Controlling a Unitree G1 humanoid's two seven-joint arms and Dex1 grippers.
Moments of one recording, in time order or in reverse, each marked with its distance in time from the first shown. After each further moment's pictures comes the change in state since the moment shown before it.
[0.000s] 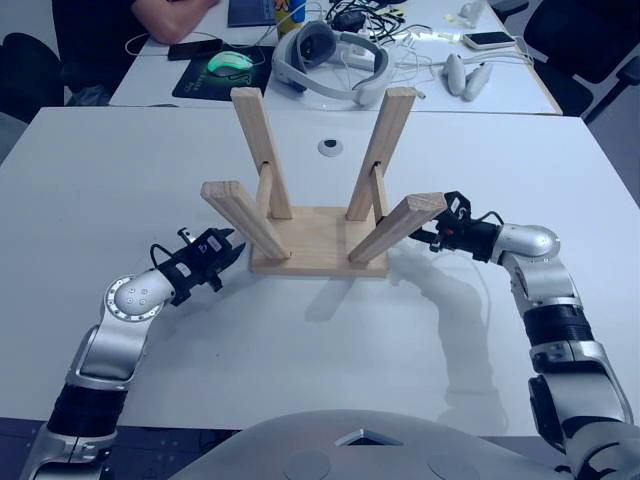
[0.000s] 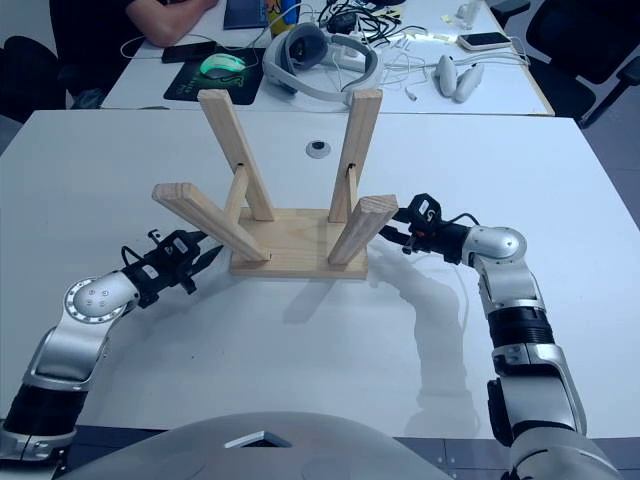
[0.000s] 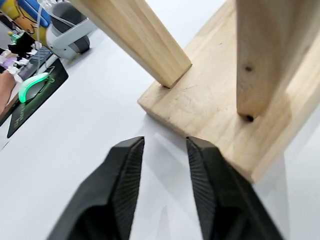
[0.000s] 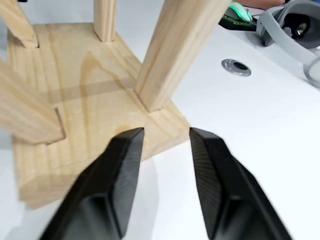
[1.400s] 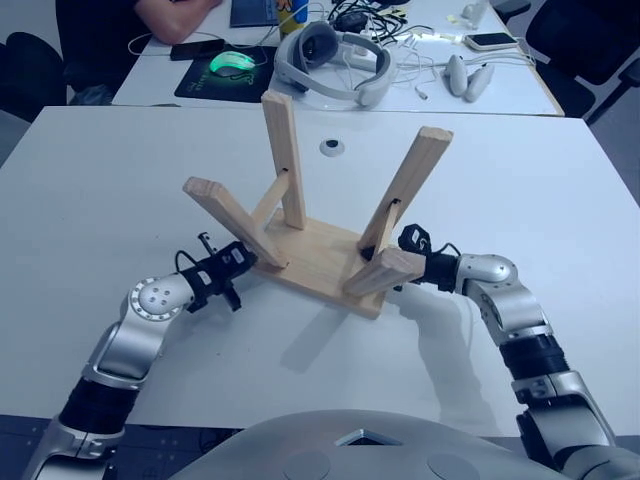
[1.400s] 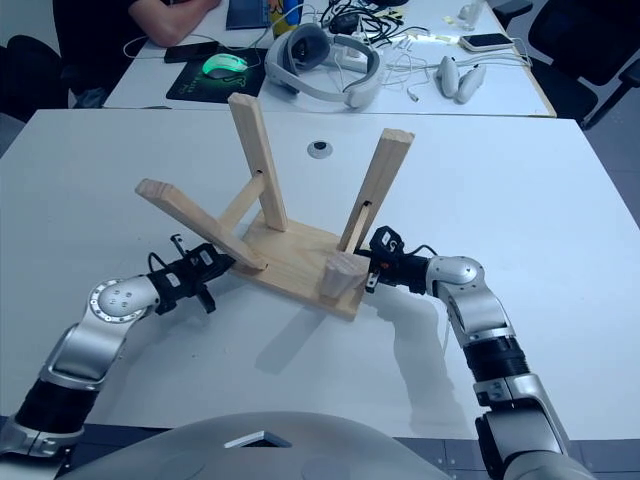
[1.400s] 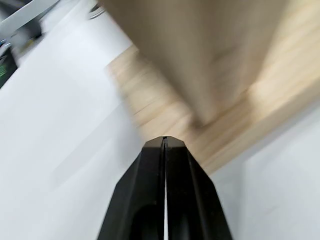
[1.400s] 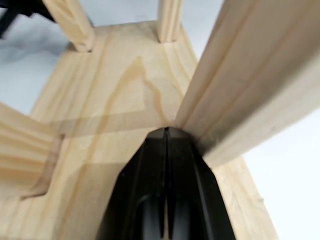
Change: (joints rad) left arm -0.073 -0.035 -0.180 -0.044 0.042 0.161 -0.041; right arm 0.060 0.079 0.131 -0.160 0.032 0.194 -0.054
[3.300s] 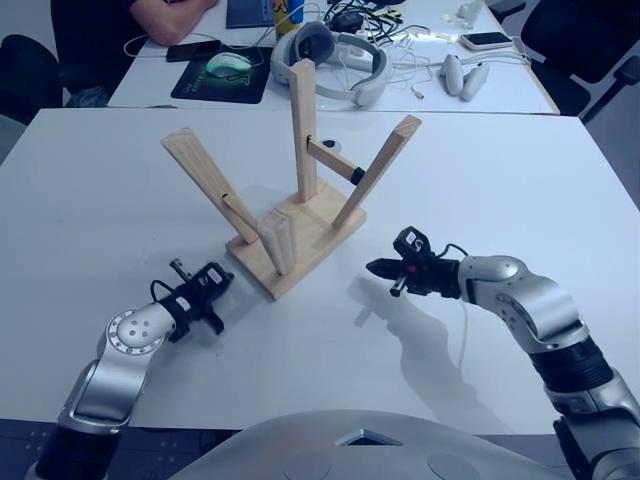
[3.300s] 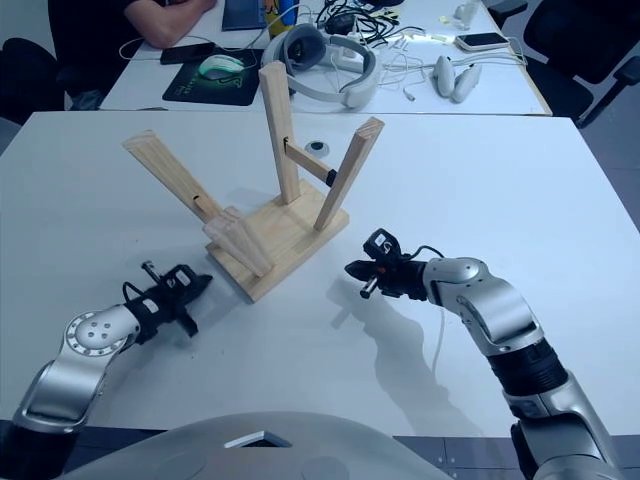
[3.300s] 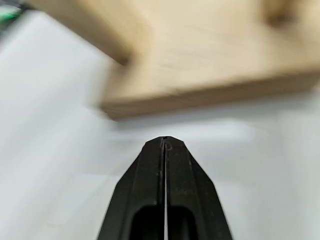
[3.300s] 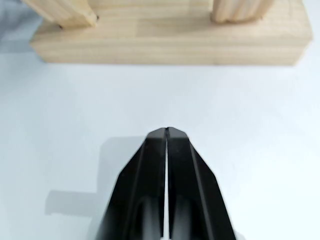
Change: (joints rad) left arm 0.237 0.088 0.111 -0.182 -0.047 0.157 -0.029; right arm 0.057 -0.144 0.090 -0.462 0.235 0.596 -0.314
